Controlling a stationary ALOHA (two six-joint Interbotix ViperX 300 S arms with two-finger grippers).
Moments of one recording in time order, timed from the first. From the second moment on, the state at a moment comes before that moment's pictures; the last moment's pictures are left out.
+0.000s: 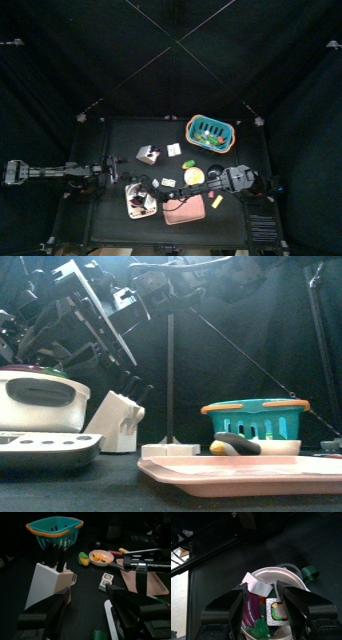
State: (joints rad) left arm 0.20 -0.83 1.44 -0.04 -0.42 0.01; right arm 0.16 0.47 0.01 -1.56 0.23 2.04
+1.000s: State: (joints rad) left arm 0.19 -0.83 1.44 -0.04 -0.42 0.01; right arm 0.30 -0.23 0.83 -0.93 0.85 2.04
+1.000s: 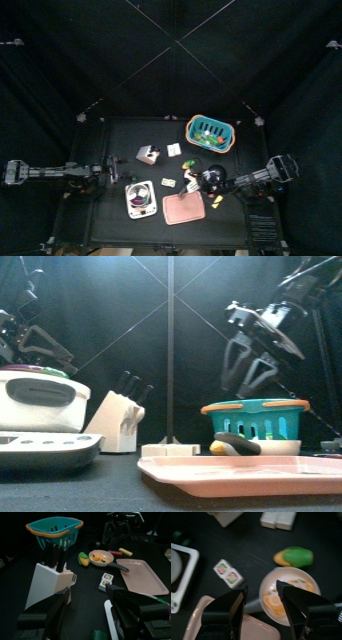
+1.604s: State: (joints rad) left arm 0.14 -0.83 1.44 -0.03 -0.42 0.01; right arm 0.31 -0.26 1.01 -0.69 1.02 2.04
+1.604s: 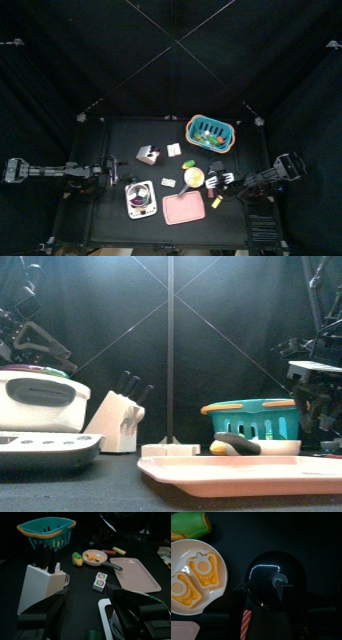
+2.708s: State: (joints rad) left arm 0.14 -0.83 1.44 -0.03 -0.42 0.01; right arm 0.18 -0.28 1.12 -0.75 0.82 2.05
